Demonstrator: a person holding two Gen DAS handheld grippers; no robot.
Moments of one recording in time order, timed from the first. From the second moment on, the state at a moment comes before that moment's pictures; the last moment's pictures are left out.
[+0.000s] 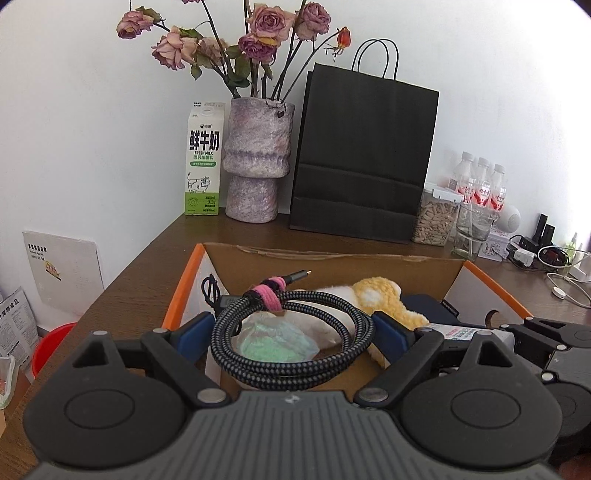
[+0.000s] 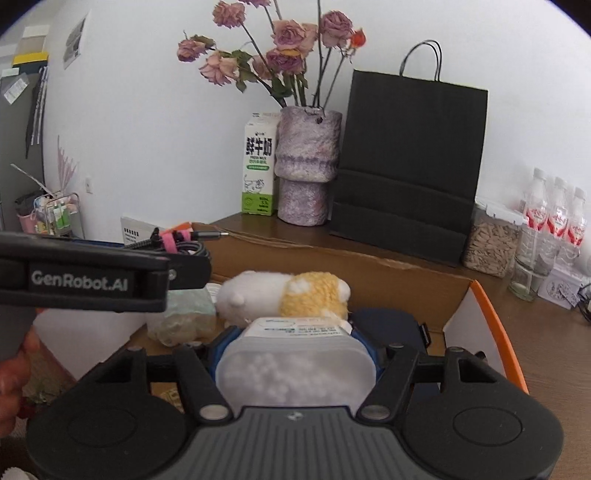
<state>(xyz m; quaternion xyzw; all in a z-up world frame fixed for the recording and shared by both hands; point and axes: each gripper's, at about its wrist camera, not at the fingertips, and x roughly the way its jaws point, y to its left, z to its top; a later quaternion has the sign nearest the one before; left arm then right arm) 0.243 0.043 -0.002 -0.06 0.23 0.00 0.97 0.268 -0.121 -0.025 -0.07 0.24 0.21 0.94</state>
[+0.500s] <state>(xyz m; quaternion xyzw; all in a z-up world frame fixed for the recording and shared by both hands) 0.231 0.042 -0.010 -0.05 0.21 0.01 0.98 0.260 -0.131 -0.031 -0.06 0.23 0.19 0.95</state>
